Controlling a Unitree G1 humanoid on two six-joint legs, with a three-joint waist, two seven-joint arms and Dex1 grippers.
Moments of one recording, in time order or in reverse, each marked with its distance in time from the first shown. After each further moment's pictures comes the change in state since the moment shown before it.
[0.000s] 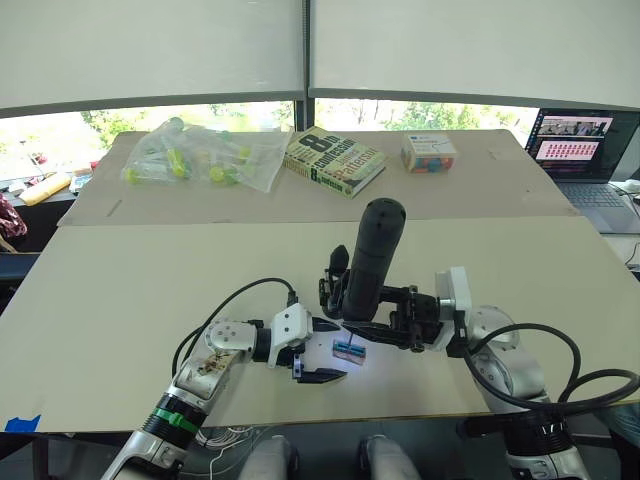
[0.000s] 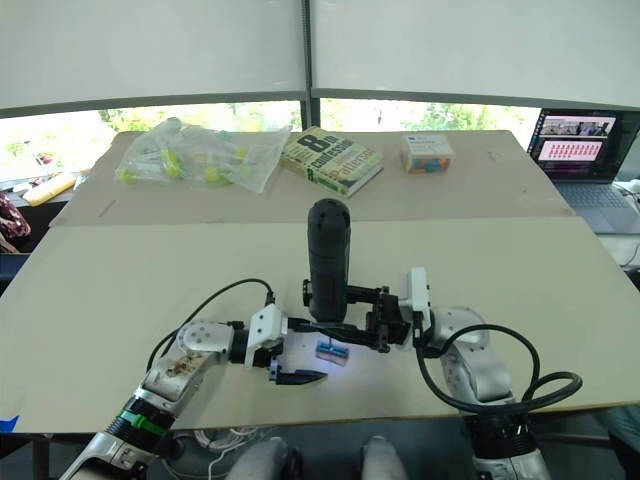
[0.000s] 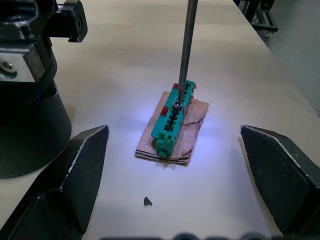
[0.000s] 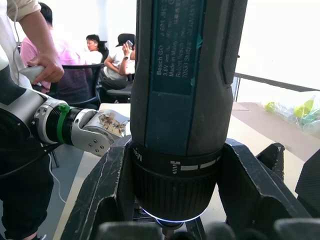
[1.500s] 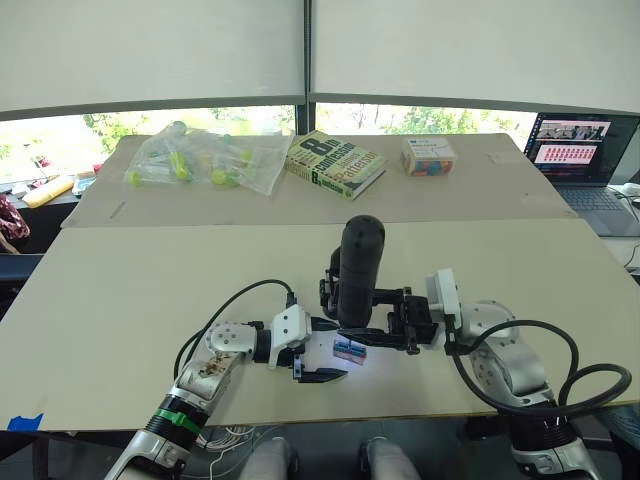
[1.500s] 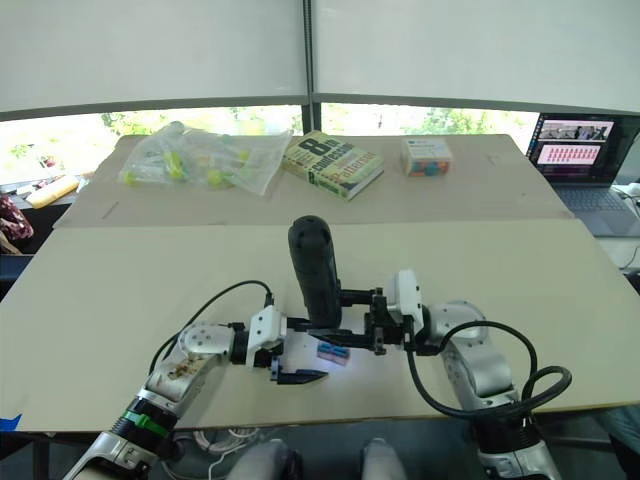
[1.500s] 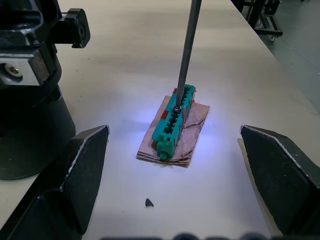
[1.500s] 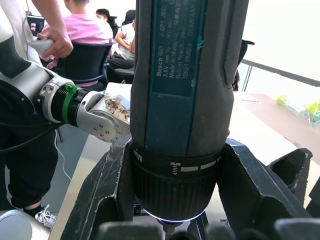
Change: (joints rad) left arm 0.001 -0.014 0.000 0.055 0.001 -0.071 0.011; right arm -0.033 -0.060 0.056 -0.006 -0.052 -0.013 0.004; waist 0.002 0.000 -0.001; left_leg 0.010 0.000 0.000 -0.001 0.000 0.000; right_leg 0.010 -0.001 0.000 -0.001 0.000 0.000
